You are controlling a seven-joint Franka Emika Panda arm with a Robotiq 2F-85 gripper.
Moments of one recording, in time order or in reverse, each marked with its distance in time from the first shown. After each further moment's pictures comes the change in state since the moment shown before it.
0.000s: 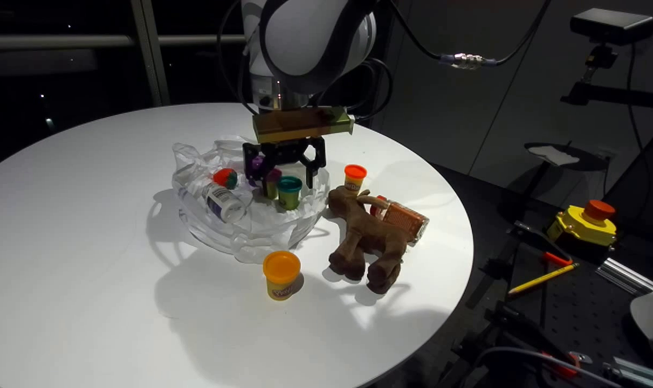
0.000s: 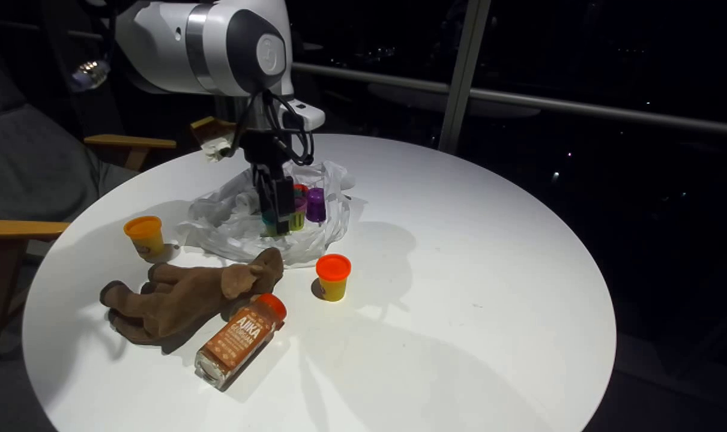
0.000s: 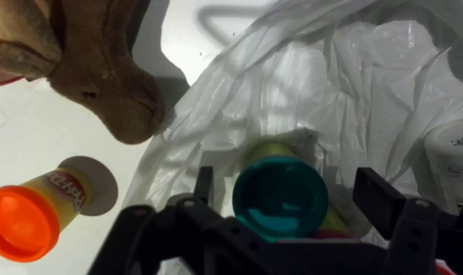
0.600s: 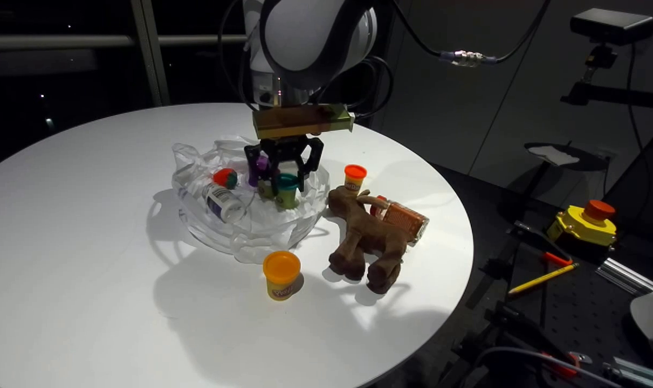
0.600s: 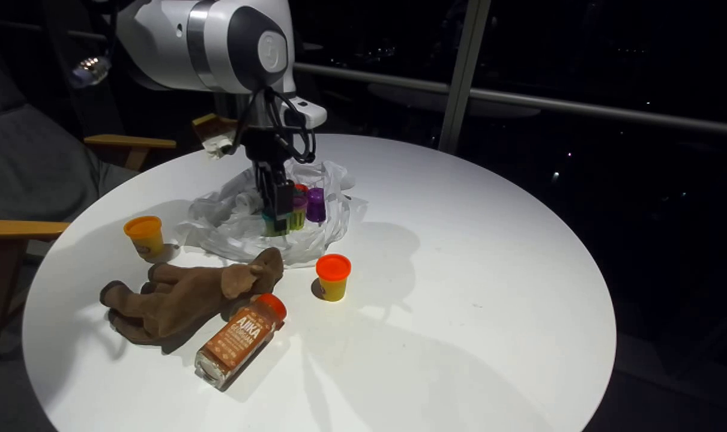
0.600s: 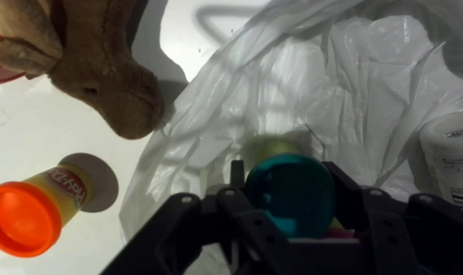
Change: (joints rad) arm -0.003 -0.008 -0.001 0.000 0.010 0.001 -0.004
